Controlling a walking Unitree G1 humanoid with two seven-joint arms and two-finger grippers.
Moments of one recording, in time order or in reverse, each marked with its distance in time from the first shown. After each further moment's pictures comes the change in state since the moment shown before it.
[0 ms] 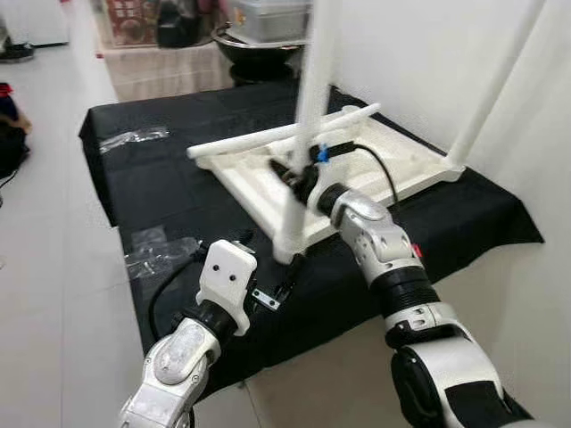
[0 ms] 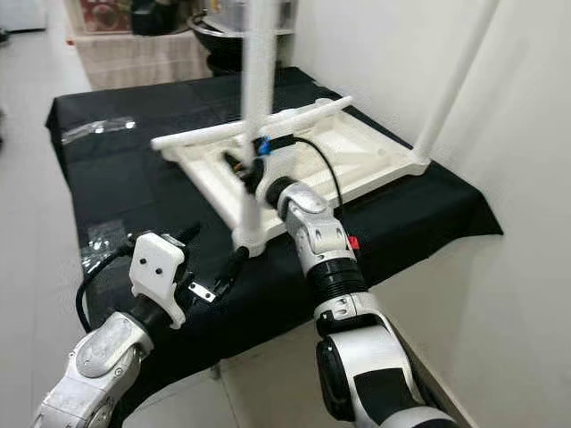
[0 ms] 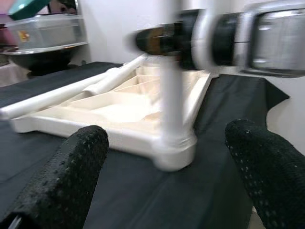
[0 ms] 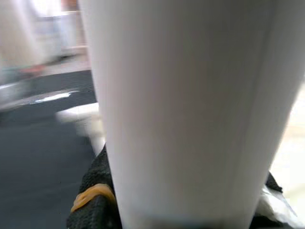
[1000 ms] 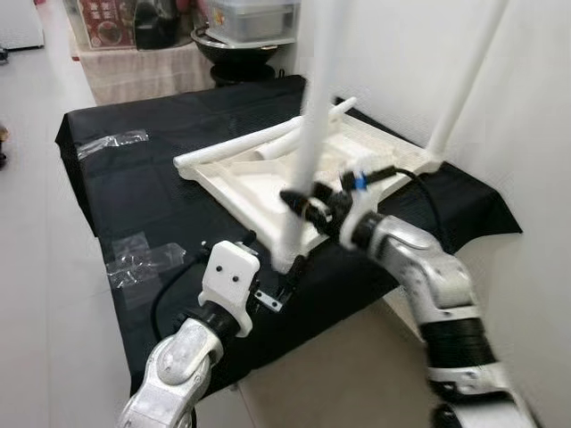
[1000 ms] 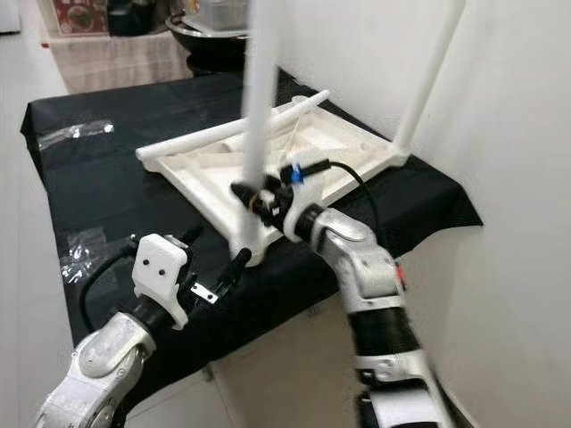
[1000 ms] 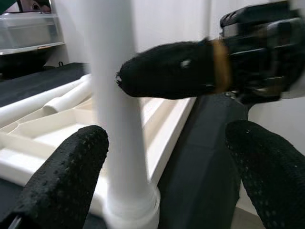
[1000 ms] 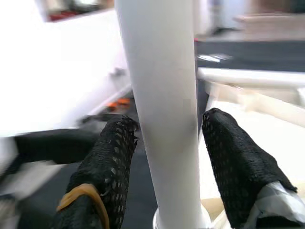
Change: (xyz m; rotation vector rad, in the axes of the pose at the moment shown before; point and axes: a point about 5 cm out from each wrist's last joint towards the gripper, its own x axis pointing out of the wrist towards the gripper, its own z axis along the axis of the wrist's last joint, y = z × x) left arm 0.002 -0.002 -0.001 -0.004 0.003 -0.006; right arm -0.064 0.016 -0.003 0.042 0.088 0.919
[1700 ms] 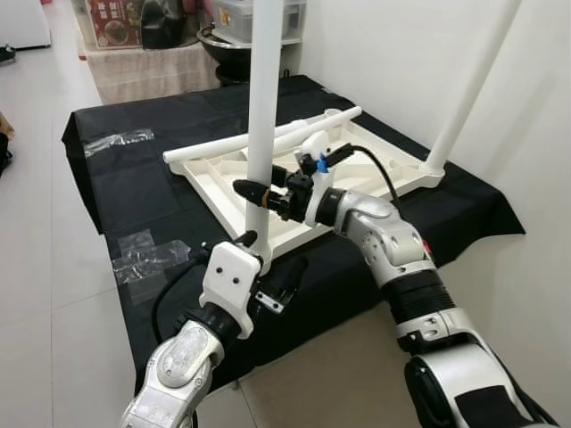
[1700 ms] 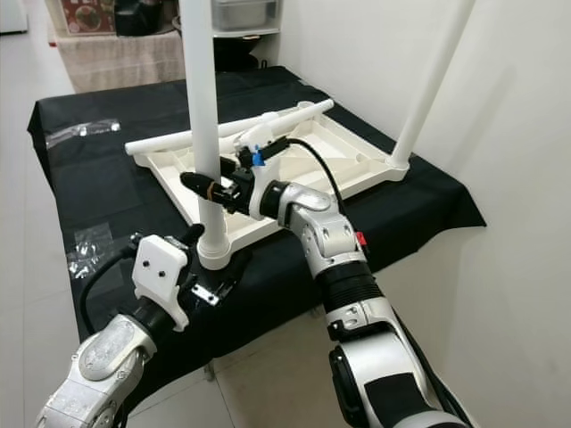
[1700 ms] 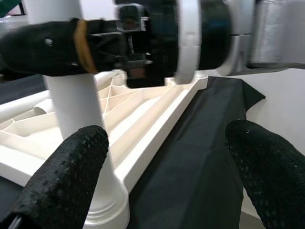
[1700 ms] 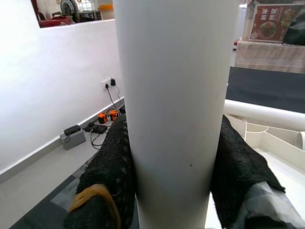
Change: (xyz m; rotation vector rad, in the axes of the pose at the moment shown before) left arm -0.003 -0.003 0.001 -0.004 -0.004 -0.008; right arm 0.073 -0.005 0.016 -0.074 -0.052 -0.046
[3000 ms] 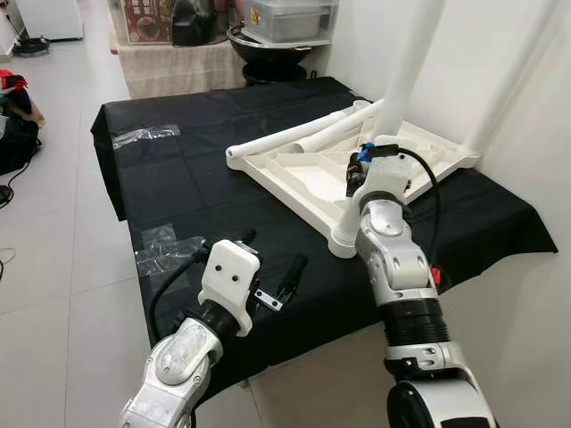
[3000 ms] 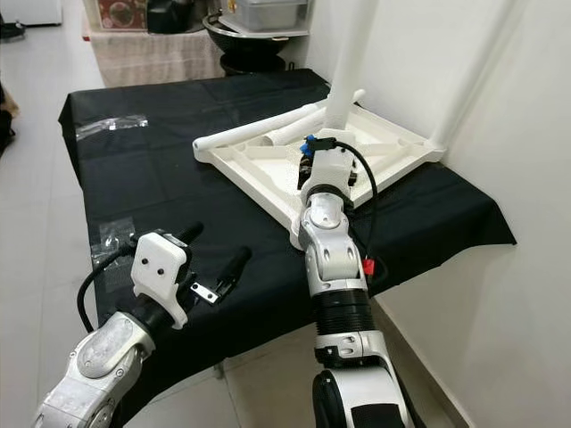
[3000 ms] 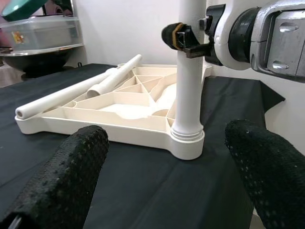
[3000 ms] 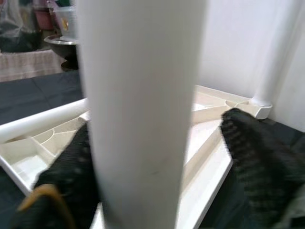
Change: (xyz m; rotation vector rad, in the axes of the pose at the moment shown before) left arm 0.002 0.000 0.002 0.003 -0.009 -0.001; right arm -0.069 -0.044 -0.001 -0.087 -0.016 -1.253
